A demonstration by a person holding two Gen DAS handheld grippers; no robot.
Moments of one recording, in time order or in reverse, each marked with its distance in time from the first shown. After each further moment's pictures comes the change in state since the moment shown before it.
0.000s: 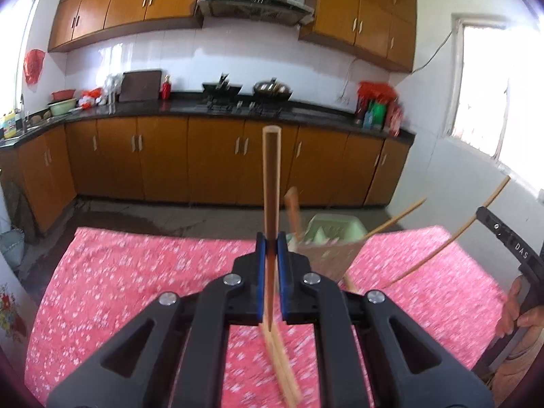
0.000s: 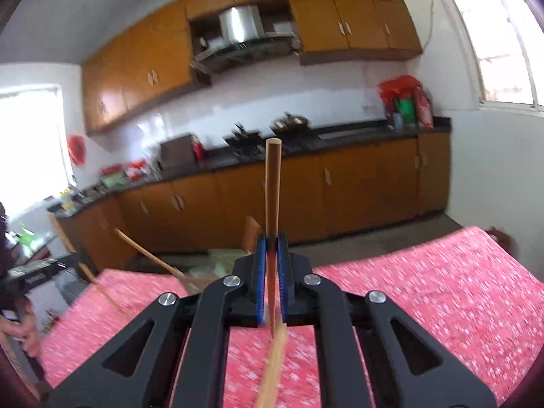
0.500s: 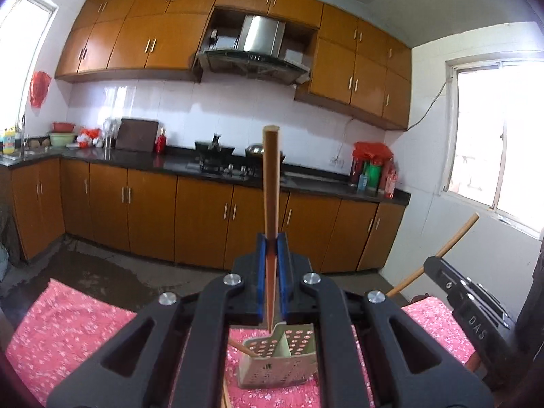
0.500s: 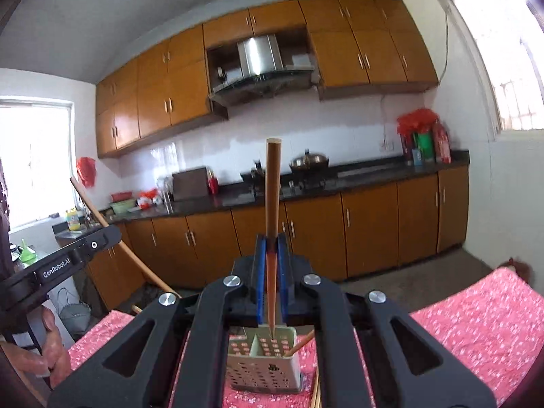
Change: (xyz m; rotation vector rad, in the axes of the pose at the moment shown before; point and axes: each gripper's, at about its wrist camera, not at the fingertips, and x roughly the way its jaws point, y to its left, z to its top) left arm 0.052 -0.049 0.067 -0.042 -0.233 -0.007; right arm 0.080 0.028 0.018 -0.009 -0.058 -0.008
